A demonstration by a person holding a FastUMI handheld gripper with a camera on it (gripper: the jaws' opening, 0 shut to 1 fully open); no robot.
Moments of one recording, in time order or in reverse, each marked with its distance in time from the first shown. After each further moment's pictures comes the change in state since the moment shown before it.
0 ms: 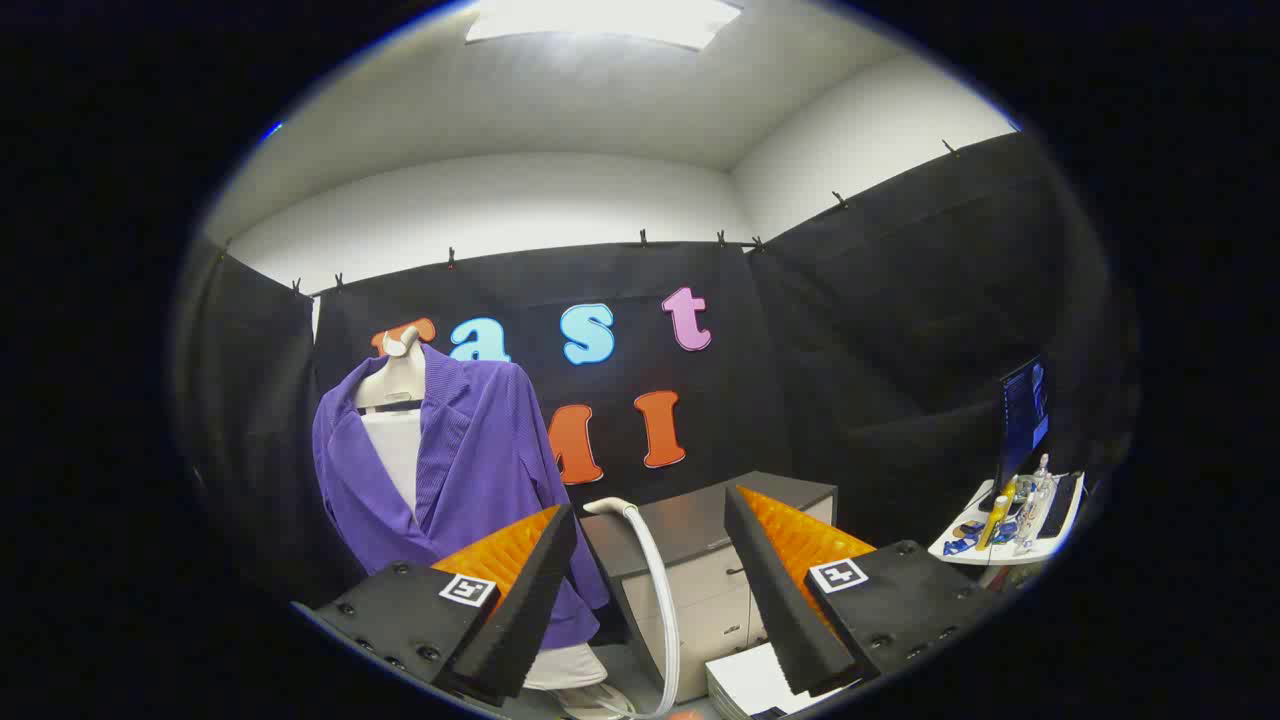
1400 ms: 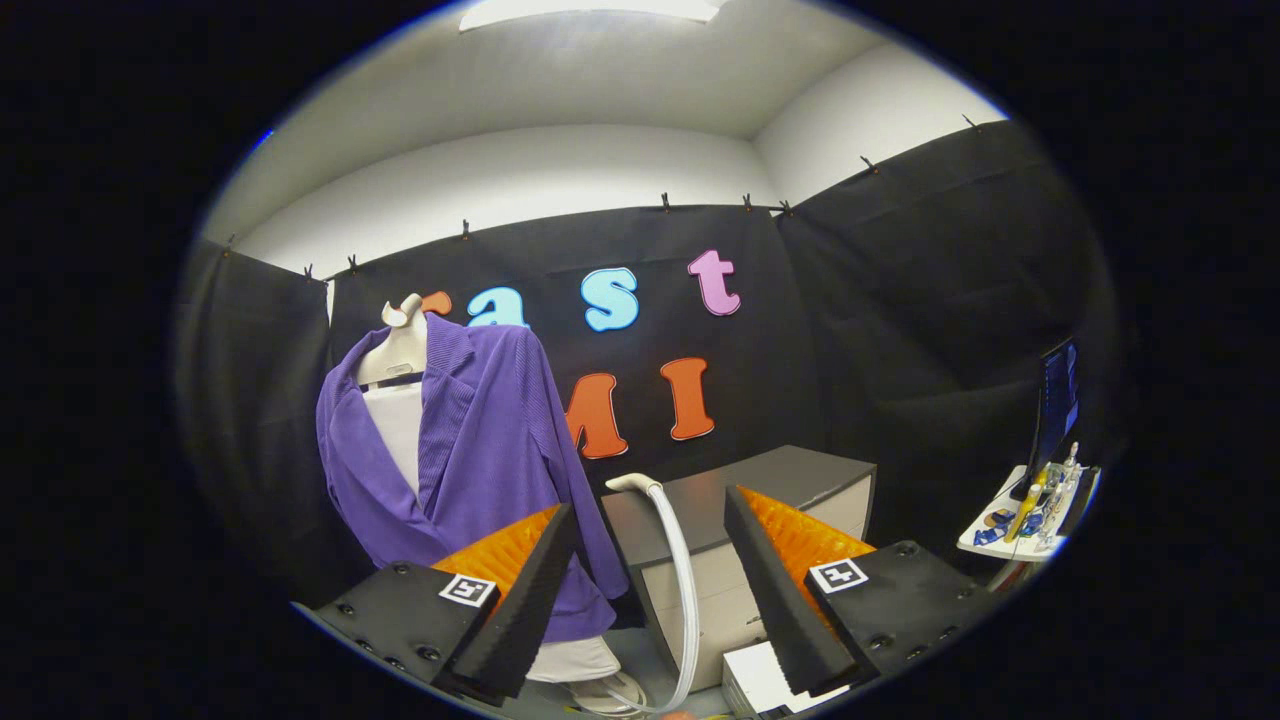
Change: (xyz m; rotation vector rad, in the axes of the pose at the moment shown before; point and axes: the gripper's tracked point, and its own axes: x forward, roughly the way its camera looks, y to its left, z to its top) arm 0.062 0.011 -0.038 0.028 0.132 0.090
